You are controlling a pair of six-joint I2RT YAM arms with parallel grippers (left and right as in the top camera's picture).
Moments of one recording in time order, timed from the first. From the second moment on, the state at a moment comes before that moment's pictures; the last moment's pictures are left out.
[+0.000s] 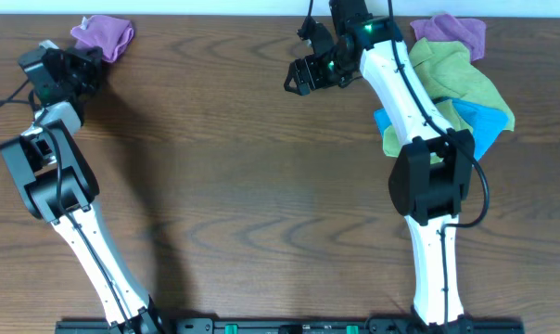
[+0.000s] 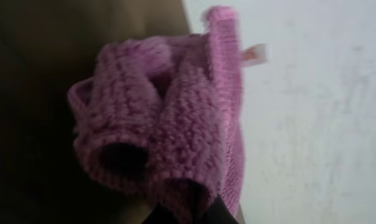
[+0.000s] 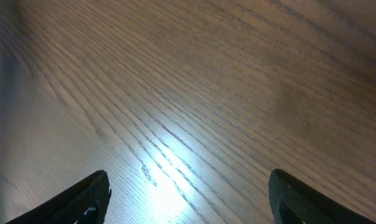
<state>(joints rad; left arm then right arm) 0.44 2.57 1.78 0.35 0.61 -1.09 0.29 2.42 2.28 -1.06 -0.47 -0.06</state>
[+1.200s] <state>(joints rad) 0.55 2.41 1.81 -0.25 0.83 -0.84 0.38 2.42 2.28 -1.06 -0.47 -0.05</state>
